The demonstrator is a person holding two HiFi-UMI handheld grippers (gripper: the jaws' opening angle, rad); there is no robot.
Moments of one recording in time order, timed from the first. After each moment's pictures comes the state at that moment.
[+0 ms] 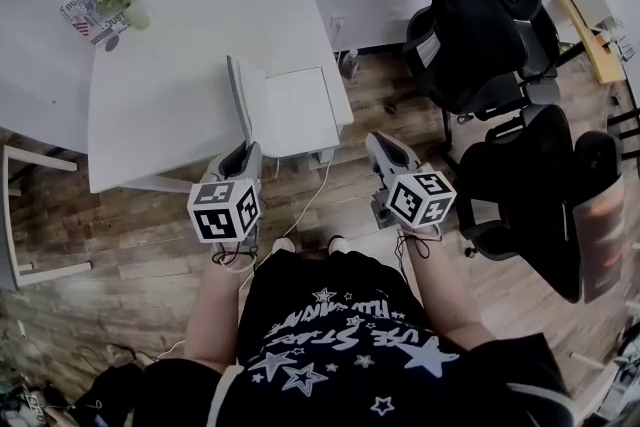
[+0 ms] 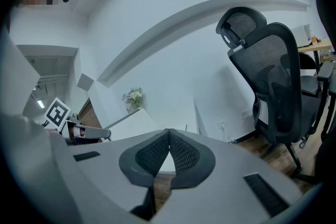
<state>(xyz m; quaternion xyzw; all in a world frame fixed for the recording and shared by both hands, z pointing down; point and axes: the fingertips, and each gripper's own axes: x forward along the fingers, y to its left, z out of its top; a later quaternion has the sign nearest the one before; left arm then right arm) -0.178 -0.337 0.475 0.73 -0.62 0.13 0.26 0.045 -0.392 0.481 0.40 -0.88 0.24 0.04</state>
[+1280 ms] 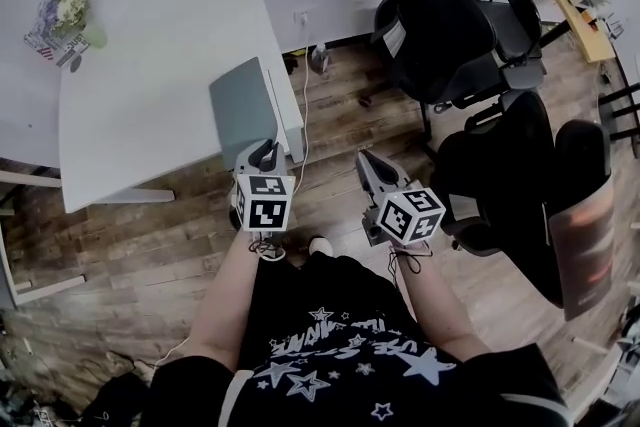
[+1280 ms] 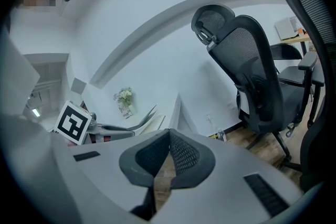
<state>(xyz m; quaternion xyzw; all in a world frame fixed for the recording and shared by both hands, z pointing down) -0.028 -0.396 0.553 0.74 -0.58 0.28 0.18 0.143 -0.388 0.523 0.42 -0.86 0.29 0.05</state>
